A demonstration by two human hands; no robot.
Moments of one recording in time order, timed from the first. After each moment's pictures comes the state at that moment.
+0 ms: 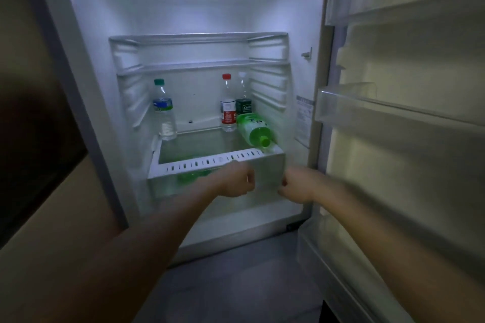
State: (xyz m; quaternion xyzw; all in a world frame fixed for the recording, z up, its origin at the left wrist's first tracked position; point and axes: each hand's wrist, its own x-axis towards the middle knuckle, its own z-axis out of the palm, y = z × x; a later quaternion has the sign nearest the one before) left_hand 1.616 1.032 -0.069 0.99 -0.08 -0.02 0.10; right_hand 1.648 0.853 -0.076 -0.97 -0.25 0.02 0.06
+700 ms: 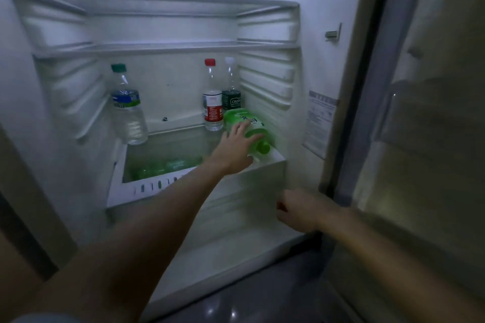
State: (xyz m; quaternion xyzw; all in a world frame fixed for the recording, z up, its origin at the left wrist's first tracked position) left_hand 1.807 1.079 -0.100 0.98 -0.14 0.14 -0.01; right_hand 1.722 0.881 -0.125 -0.96 -0.29 0.02 0.02
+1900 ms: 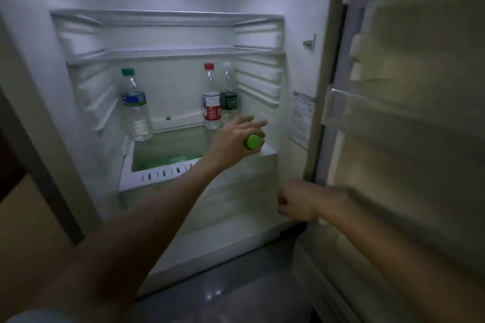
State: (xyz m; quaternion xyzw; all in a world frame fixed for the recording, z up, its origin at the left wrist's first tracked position) left_hand 1.747 1.063 -0.077 0.86 -0.29 0.39 0.12; right_hand 1.674 0.858 -0.095 -0.96 -0.26 0.10 0.02
